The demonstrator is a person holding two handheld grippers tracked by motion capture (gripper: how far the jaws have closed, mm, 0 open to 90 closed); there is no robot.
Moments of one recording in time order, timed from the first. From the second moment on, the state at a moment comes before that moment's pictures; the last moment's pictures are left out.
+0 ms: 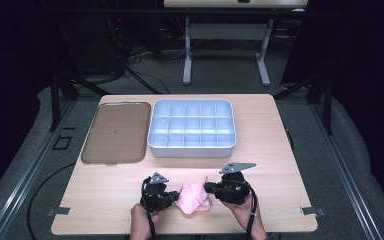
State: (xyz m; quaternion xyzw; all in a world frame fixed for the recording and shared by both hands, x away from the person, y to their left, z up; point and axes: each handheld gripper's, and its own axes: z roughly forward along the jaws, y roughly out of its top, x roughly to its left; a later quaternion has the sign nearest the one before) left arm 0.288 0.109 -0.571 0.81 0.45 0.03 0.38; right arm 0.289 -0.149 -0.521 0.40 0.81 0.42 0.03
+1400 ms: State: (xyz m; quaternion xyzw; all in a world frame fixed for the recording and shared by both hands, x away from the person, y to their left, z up) left arm 0.288 0.108 -0.572 0.81 0.45 0.03 0.38; right arm 0.284 -0.137 -0.560 0.40 0.83 0.38 0.08
